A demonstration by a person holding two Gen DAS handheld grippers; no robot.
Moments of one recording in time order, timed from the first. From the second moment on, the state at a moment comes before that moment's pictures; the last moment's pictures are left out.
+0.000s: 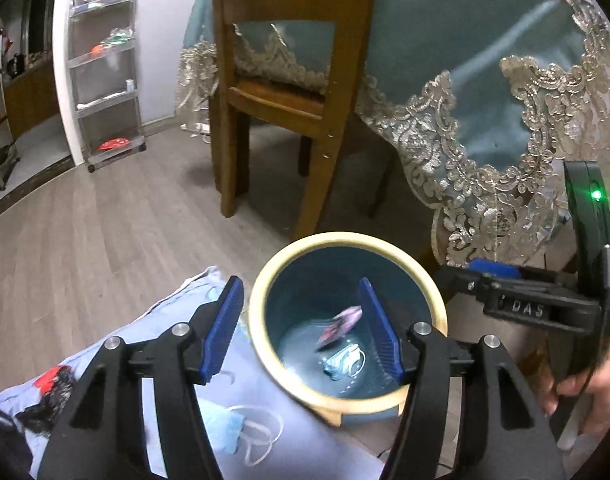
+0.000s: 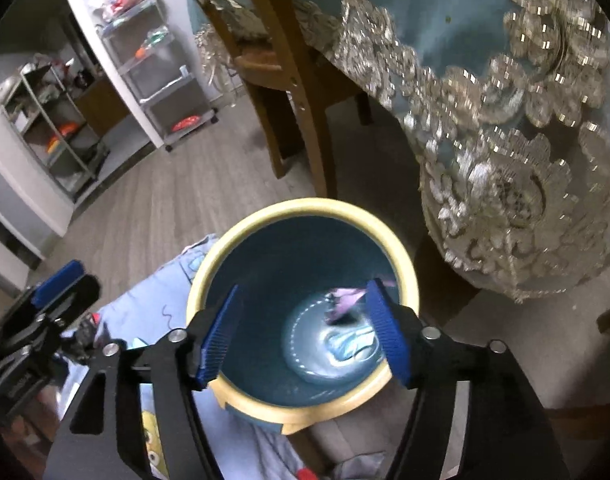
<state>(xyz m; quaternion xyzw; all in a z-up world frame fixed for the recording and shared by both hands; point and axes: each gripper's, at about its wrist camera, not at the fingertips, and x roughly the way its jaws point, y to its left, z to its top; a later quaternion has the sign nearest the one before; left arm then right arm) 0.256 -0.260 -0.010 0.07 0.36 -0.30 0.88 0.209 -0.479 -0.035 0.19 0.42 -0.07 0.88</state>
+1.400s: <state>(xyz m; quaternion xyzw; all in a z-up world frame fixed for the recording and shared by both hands) 0.067 0.054 0.028 0.08 0.29 -0.07 0.95 0.091 -0.255 0.034 0.00 0.31 -0.02 0.95</state>
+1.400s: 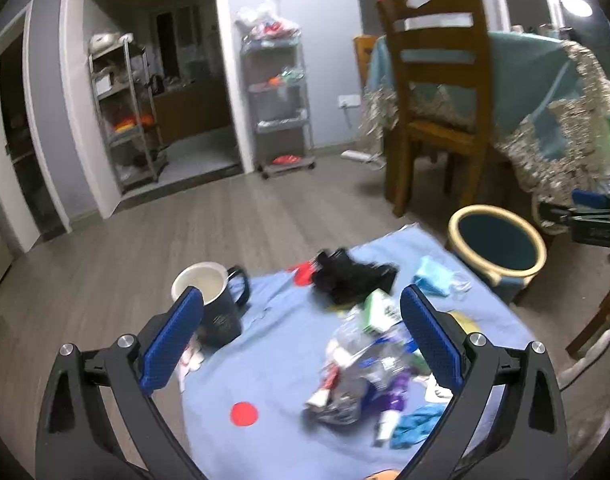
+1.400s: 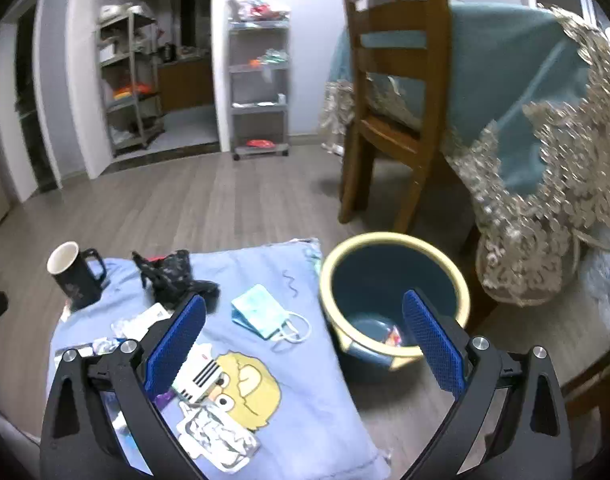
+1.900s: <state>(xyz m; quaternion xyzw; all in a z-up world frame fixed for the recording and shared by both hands) 0.088 0.050 -0.026 0.05 0.37 -0.12 0.92 0.123 -0.209 -0.012 0.01 0.39 0.06 0.92</state>
